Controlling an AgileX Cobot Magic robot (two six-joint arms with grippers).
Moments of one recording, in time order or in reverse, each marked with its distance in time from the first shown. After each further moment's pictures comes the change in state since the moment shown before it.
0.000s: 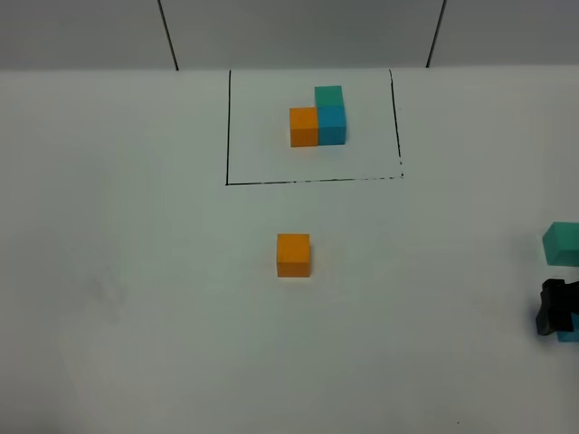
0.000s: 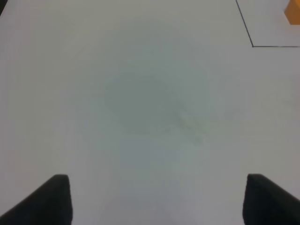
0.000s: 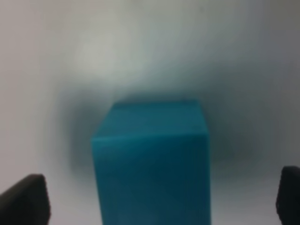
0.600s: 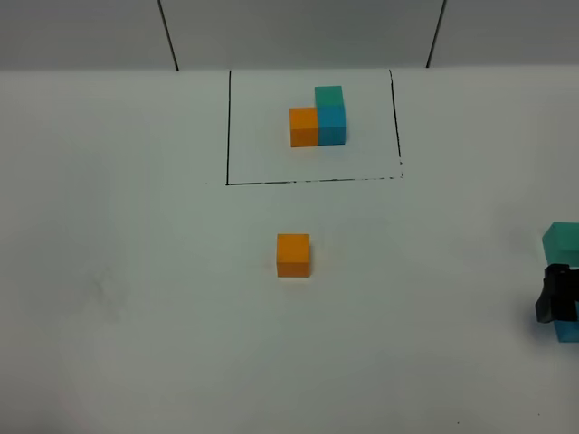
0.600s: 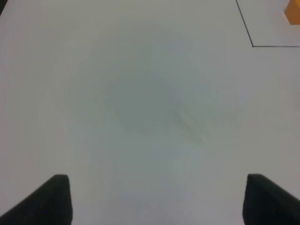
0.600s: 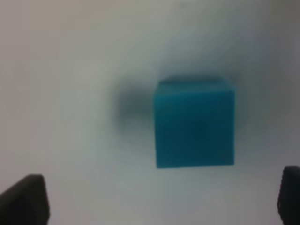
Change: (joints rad) left arm 0.000 0.000 0.000 0.000 0.000 0.000; right arm 0.052 -0.198 -0.015 0.000 0.140 0.070
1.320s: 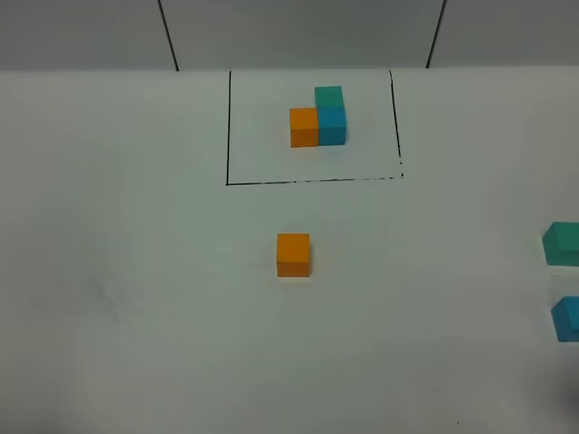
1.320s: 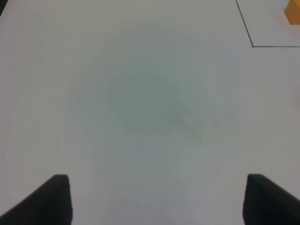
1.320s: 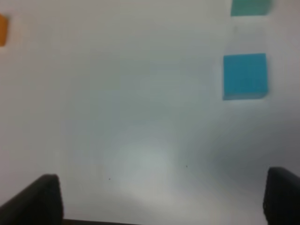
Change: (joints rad) left arm 0.000 0.000 0.000 0.000 0.000 0.000; right arm 0.147 -0.713 -0.023 0.020 0.395 0.169
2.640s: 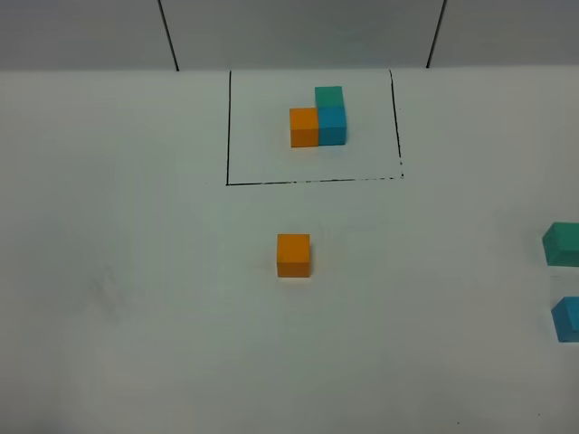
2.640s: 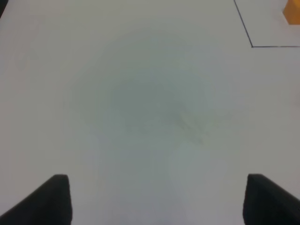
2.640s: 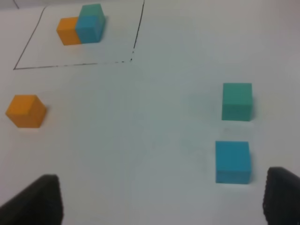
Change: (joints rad) left arm 0.000 -0.003 0.000 0.001 0.000 0.000; right arm 0.000 -0.694 0.140 -0.021 -0.013 -0.031
